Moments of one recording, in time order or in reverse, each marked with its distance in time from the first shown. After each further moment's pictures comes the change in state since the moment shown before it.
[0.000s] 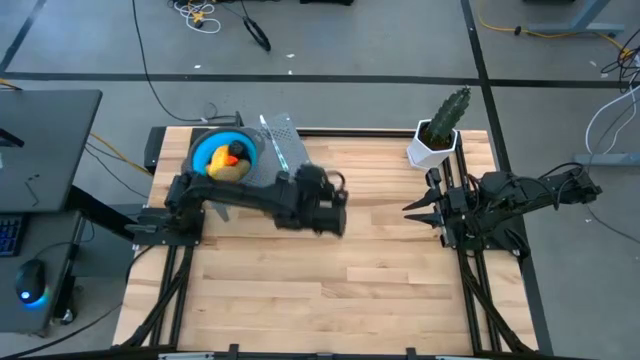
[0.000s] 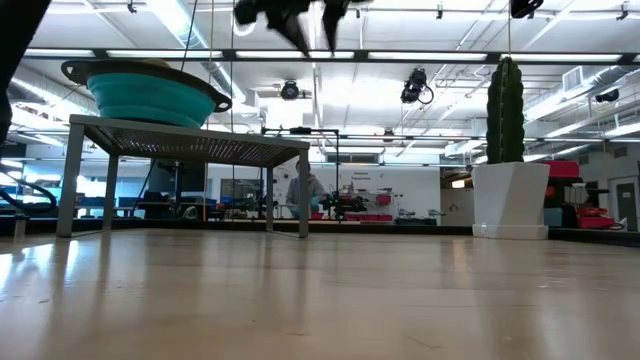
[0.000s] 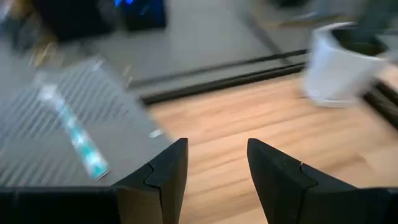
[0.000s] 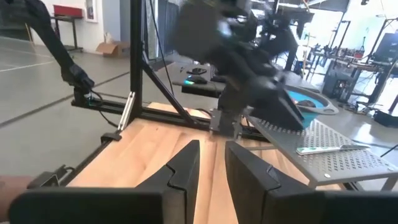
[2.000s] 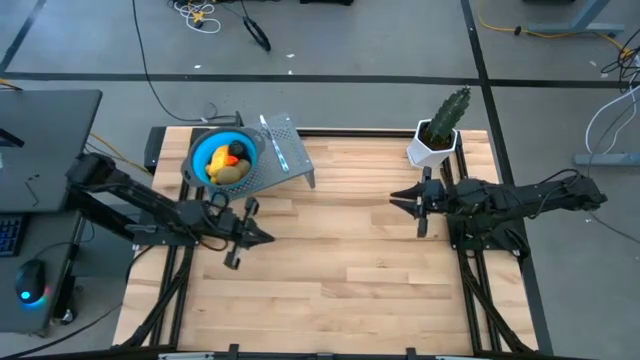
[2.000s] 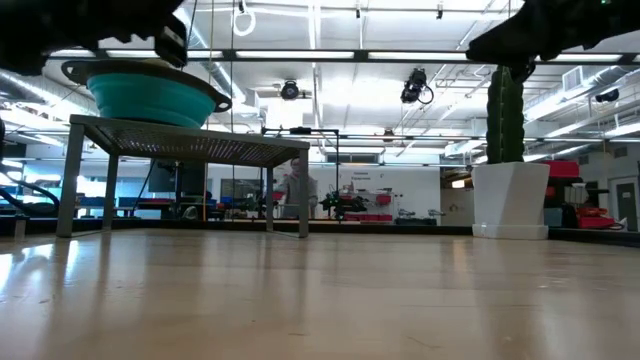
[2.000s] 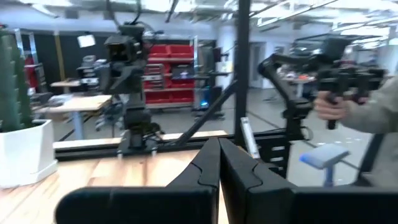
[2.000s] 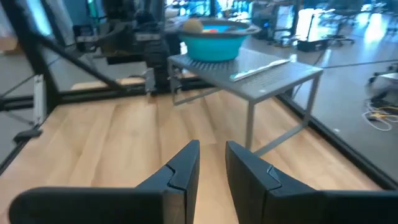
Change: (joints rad) left arm -0.175 -0.974 -1.792 2.301 0.885 1.342; right arm -0.105 0.044 -0.165 0.063 0.218 0.218
